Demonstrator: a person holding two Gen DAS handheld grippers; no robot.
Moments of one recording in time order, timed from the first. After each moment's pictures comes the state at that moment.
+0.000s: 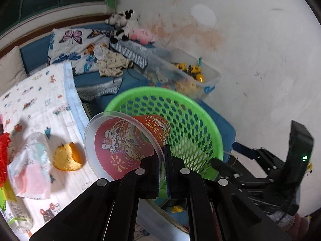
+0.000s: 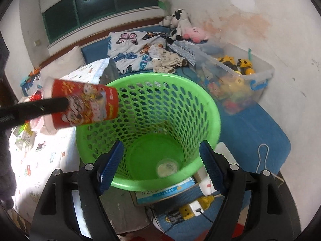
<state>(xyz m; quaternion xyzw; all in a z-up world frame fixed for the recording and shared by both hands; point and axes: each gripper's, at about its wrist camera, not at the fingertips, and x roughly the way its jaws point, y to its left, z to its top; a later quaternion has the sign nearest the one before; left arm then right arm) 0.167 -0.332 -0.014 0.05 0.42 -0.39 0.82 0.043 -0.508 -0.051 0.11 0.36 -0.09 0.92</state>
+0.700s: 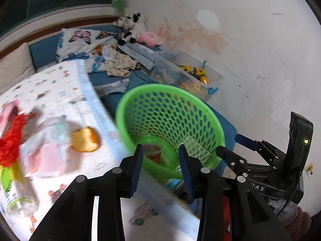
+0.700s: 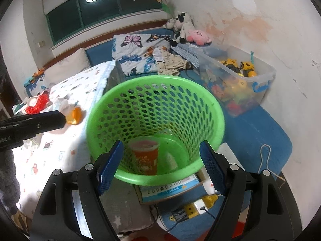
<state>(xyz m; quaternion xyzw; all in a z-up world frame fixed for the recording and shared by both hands) 0.146 -0.280 -0.004 0.04 0.40 -0.37 0.84 0.039 -0.486 -0.037 0.10 0.35 -0.07 0.93</state>
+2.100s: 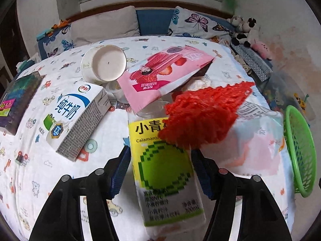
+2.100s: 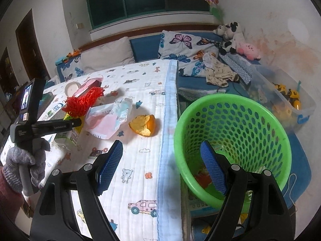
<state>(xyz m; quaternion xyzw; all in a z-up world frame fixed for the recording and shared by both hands) 0.248 -0.088 -0.063 0.00 0.46 -0.04 0.89 0.107 -0.366 -0.014 0.05 0.35 0.05 0.93</state>
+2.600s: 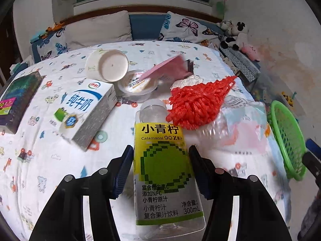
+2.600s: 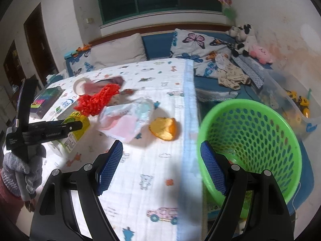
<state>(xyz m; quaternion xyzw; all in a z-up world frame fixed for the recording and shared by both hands) 0.212 -0.058 -0.049 -0.01 0.45 -0.09 0.89 0.123 -0.328 -0.009 0.03 0.35 0.09 0.93</state>
